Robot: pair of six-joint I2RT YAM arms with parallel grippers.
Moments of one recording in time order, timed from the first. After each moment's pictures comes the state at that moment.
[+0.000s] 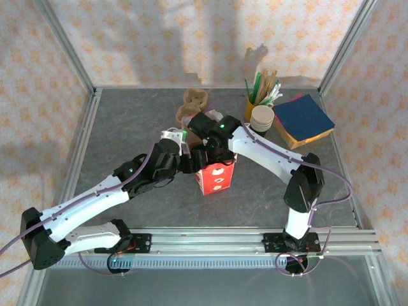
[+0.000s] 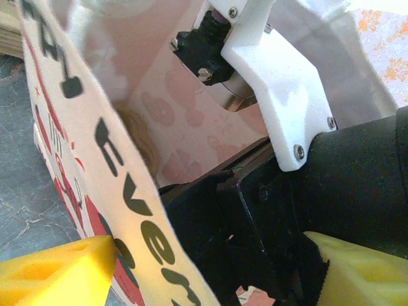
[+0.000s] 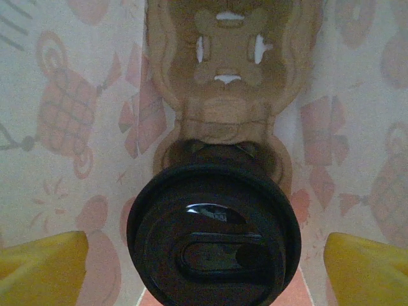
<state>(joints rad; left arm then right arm) -0.81 1.09 0.94 -0.41 -0.13 -0.74 0.87 1.80 1.71 -1.21 0.04 0.55</state>
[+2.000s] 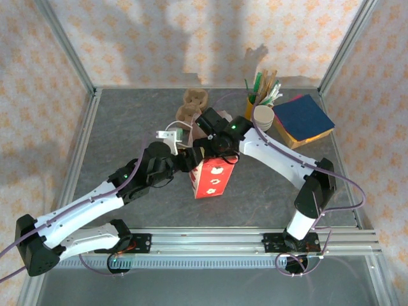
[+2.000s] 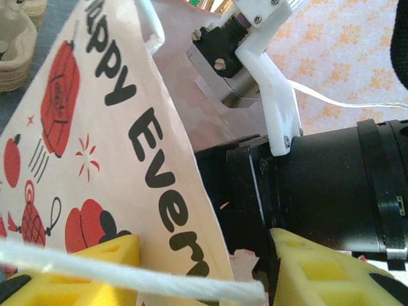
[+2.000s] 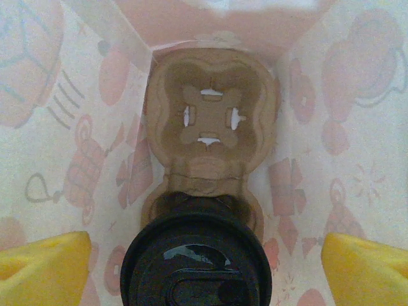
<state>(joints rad) -0.80 1.01 0.85 -0.24 -0.10 -0.77 0.83 1.70 1.62 -1.06 0.05 0.60</state>
